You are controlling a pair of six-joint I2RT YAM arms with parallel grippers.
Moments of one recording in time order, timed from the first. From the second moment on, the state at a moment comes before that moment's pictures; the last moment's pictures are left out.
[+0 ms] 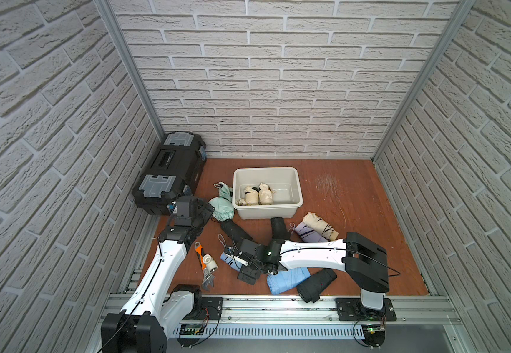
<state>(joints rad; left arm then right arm) -0.07 0.98 0.69 -0.47 -0.02 -1.06 1.21 1.92 1.30 -0.50 0.14 -0.01</state>
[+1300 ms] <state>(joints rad) -0.06 1.00 0.81 -0.48 -0.03 -0.88 1.20 1.82 1.21 -0.47 0.07 0.04</state>
